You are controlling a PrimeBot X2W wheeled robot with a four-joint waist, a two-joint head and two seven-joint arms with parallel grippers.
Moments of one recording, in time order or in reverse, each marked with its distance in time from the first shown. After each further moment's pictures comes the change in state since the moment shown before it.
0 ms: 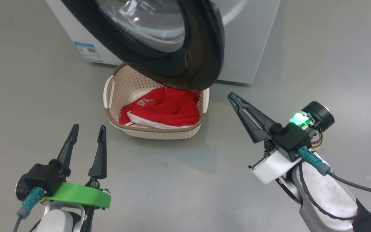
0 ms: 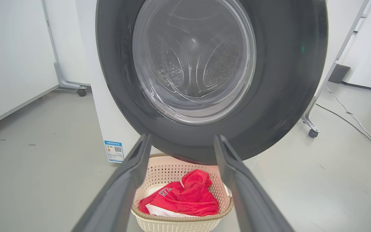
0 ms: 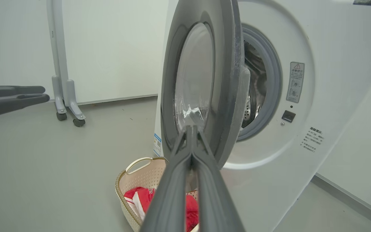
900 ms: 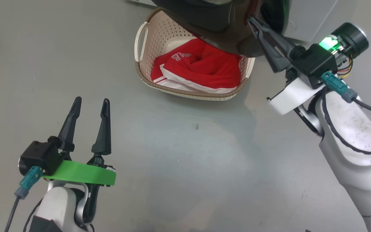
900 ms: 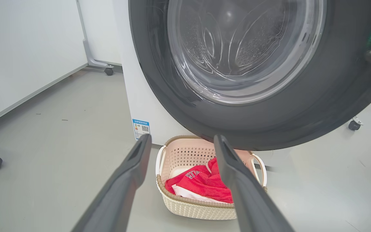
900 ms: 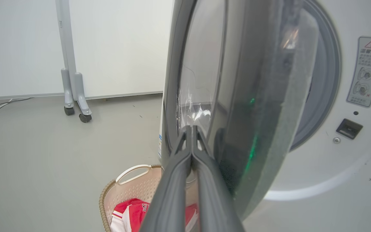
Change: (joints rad) left arm -0.116 -0.037 -0.006 -0.008 -0.019 -0.009 0.000; right arm -0.373 -0.085 0.024 0.146 0.034 0.008 0.052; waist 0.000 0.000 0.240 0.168
